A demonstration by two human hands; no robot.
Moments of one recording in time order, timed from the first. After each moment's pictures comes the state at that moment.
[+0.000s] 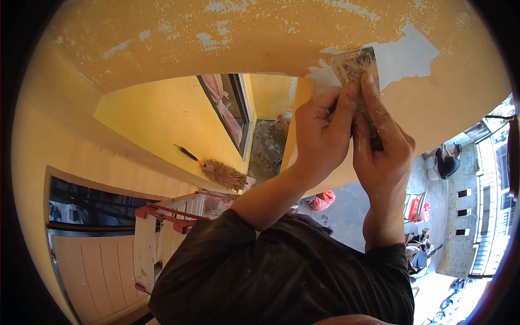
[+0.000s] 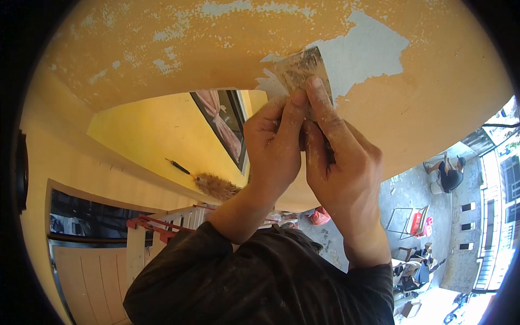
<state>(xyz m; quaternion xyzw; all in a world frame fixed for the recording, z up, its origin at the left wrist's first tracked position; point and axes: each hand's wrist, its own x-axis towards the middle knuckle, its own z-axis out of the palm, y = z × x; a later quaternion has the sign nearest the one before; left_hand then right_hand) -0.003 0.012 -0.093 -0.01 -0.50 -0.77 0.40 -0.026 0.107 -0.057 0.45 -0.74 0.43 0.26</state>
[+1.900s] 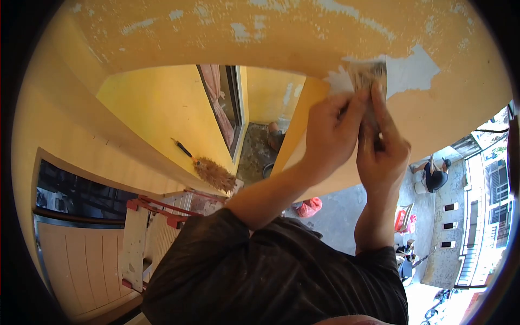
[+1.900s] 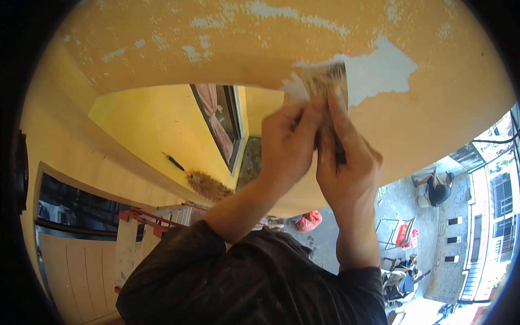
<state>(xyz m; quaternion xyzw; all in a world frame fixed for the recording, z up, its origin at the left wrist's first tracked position) -0.006 0.008 -0.098 -0.02 -0.52 -0.74 0.42 -0.030 0.102 -0.069 0.45 -0.73 0.42 0.29</state>
